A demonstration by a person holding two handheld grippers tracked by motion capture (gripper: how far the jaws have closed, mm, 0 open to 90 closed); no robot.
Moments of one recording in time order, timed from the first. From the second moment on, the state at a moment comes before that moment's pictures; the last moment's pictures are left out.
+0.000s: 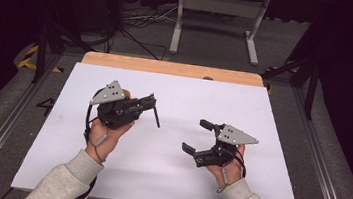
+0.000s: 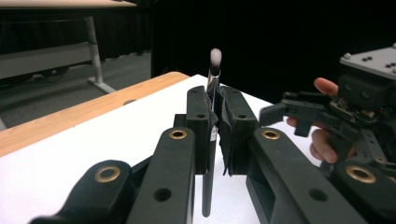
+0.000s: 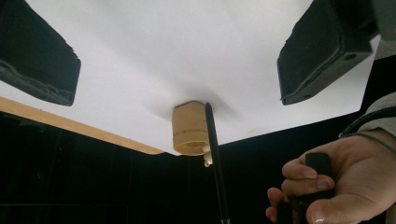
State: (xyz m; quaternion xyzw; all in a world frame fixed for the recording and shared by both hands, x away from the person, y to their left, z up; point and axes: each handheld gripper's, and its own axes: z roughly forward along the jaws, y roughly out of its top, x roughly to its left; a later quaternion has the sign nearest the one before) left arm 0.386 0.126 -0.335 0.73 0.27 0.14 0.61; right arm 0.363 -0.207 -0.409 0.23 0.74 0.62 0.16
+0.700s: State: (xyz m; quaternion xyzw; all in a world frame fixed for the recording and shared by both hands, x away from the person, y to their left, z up) left arm 0.410 0.151 -0.327 0.70 0.35 0.21 0.59; right arm 0.361 -0.225 -0.412 0.24 0.74 0.60 0.19
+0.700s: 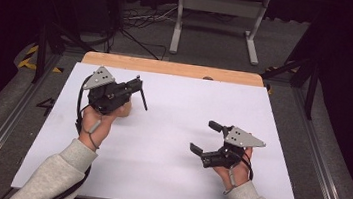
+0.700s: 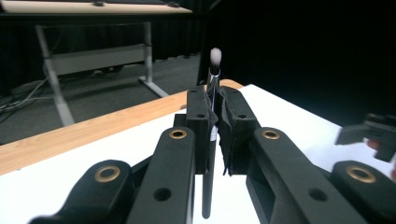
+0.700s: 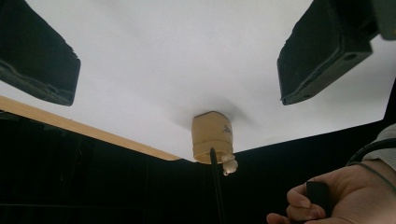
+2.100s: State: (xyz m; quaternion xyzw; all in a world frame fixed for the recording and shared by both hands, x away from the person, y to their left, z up) left arm 0.430 0.183 -0.342 0.65 0.45 0.30 0.54; right arm 0.360 -0.228 -0.411 0.24 0.73 0.61 0.19
